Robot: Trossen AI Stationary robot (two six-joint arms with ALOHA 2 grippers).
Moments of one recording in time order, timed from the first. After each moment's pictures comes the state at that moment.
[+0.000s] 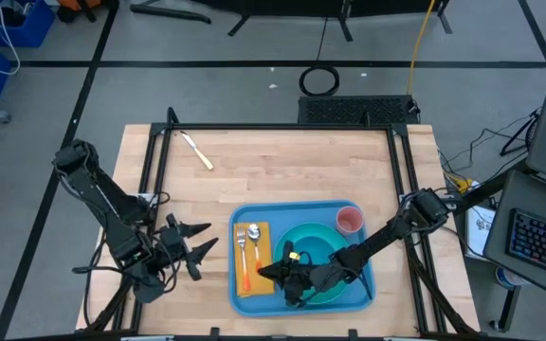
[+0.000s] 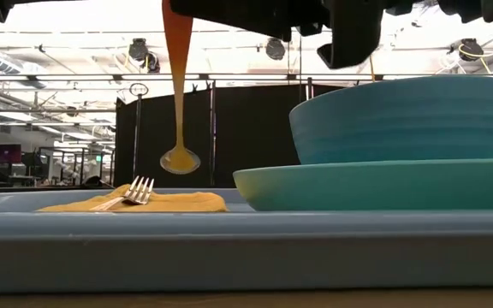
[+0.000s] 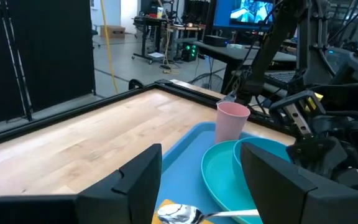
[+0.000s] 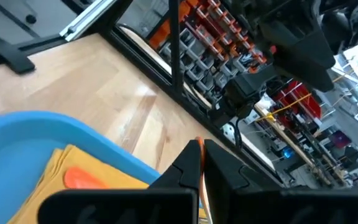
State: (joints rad) left arm -0.95 1.26 0.77 -0.26 -1.39 -0.94; right arm 0.55 2.00 1.06 0.79 0.60 -0.65
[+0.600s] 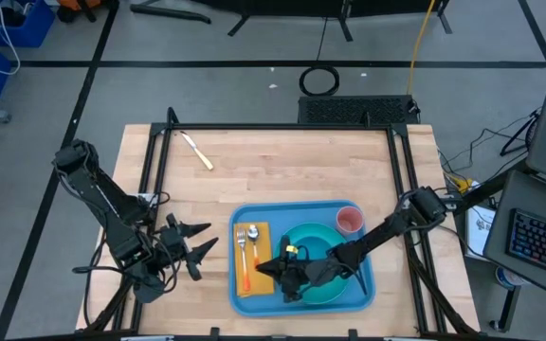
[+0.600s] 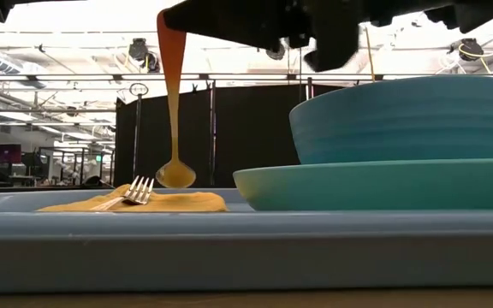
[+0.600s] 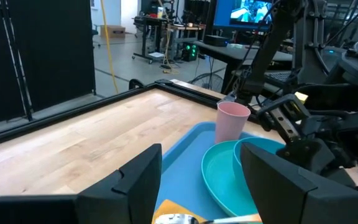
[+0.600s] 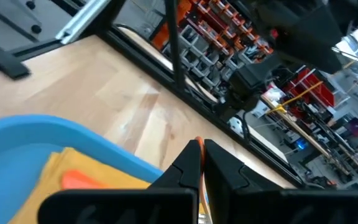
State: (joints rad) left arm -0.95 1.26 0.77 -0.26 -1.39 -0.94; right arm 0.52 2.00 1.06 0.77 0.55 -0.56
